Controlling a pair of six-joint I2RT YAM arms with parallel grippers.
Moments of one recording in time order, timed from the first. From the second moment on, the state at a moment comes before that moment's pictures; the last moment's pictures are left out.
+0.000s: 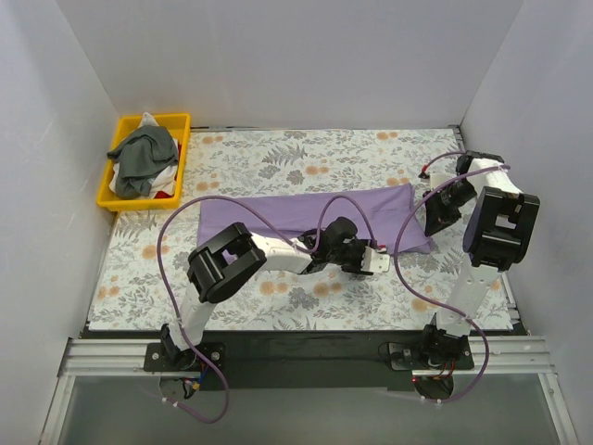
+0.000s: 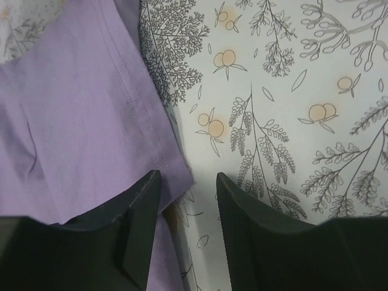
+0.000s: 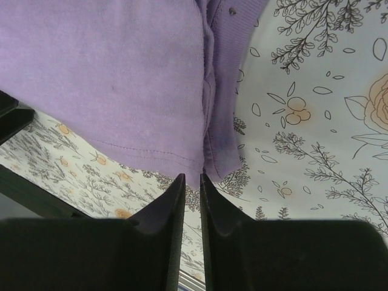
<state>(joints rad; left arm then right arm) -1.02 2.10 1.24 0.29 0.38 0.71 -0.23 2.01 1.54 -1.17 -0.40 -0.60</state>
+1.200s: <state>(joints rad) -1.03 2.19 0.96 0.96 0.30 1.34 -0.26 2.03 1.56 -1.22 -0.42 -0.63</state>
